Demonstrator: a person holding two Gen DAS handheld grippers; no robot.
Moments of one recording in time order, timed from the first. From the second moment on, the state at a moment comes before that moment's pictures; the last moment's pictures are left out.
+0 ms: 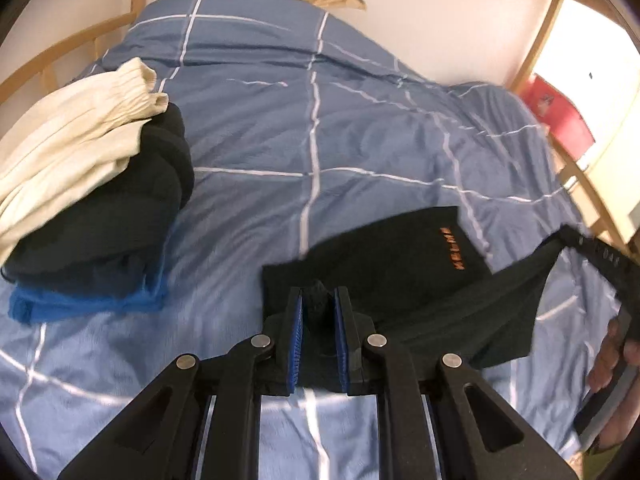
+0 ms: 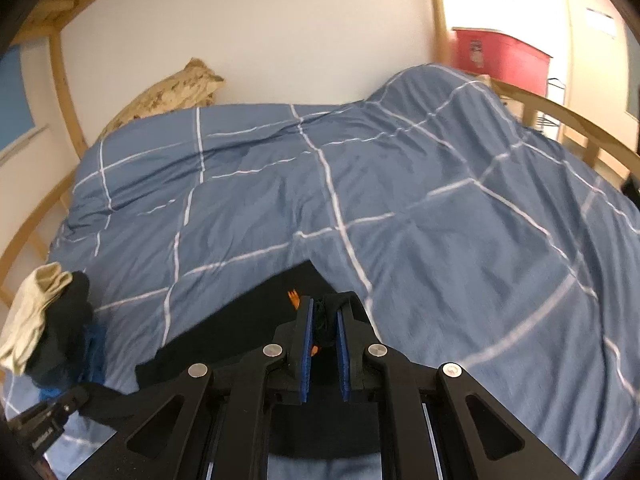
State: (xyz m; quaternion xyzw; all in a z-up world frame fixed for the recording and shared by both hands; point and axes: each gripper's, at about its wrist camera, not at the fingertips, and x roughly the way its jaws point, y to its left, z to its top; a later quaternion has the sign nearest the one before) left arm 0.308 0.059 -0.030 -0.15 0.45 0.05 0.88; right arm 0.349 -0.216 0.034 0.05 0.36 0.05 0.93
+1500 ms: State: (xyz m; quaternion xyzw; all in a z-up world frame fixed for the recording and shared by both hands) left arm 0.243 0.010 -0.113 0.00 0.37 0.11 0.92; right arm 0.270 -0.256 -0.086 0.03 0.33 0.06 0.94
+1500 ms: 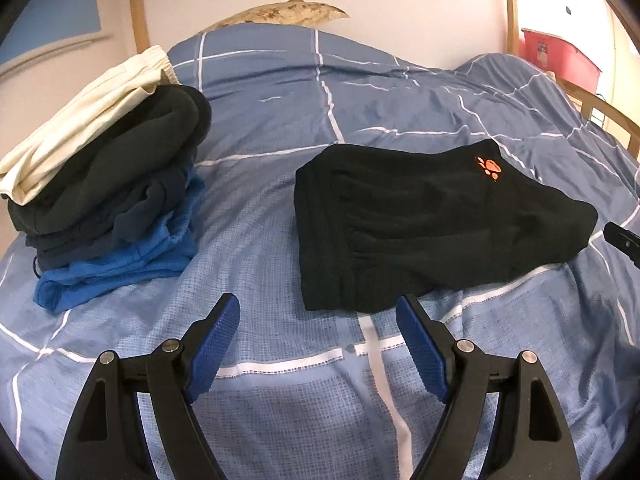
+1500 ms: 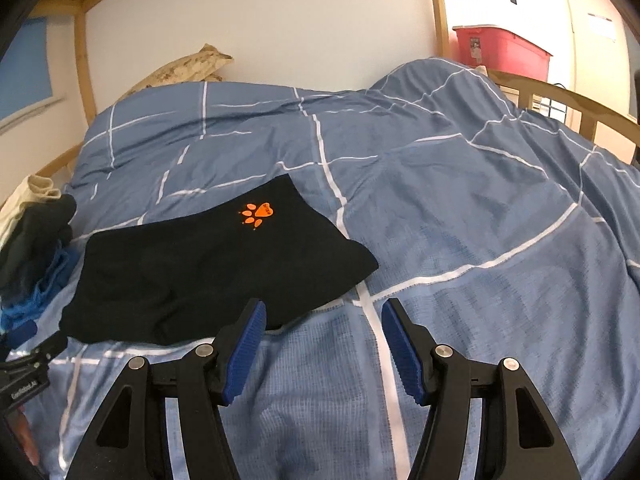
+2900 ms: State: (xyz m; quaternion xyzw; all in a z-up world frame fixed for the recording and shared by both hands) left arm 0.286 0.009 -0.134 -0.04 0.38 0.09 0.92; right arm 0.332 -0.268 -0.113 0.12 0.35 0.08 0.93
